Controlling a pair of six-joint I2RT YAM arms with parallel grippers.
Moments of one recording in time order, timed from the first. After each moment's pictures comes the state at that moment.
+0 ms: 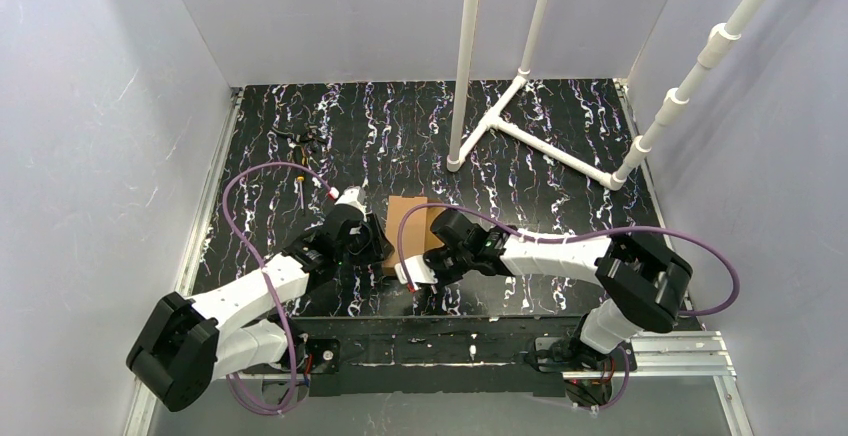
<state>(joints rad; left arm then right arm) -0.64 1.09 0.47 -0.15 -0.04 -0.73 1.05 1.55 0.81 -0.19 -0.41 -0.93</state>
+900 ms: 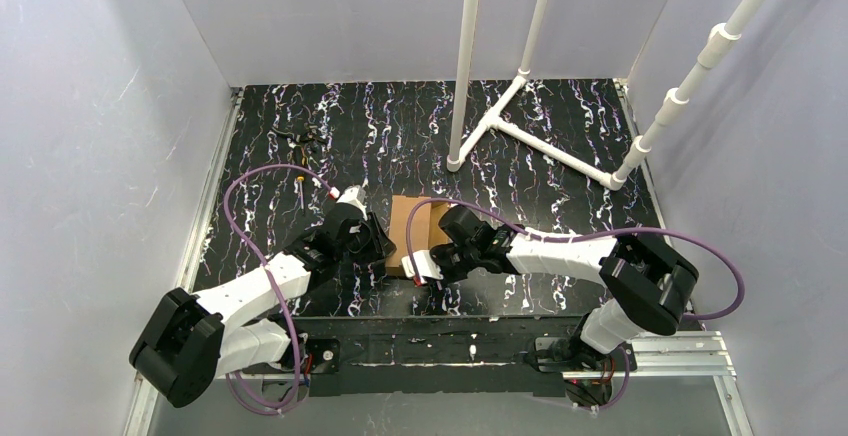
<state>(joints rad) -0.62 1.11 0.46 -0.08 0.01 -0.76 1.00 1.52 0.76 -0.16 -0.47 -0.90</state>
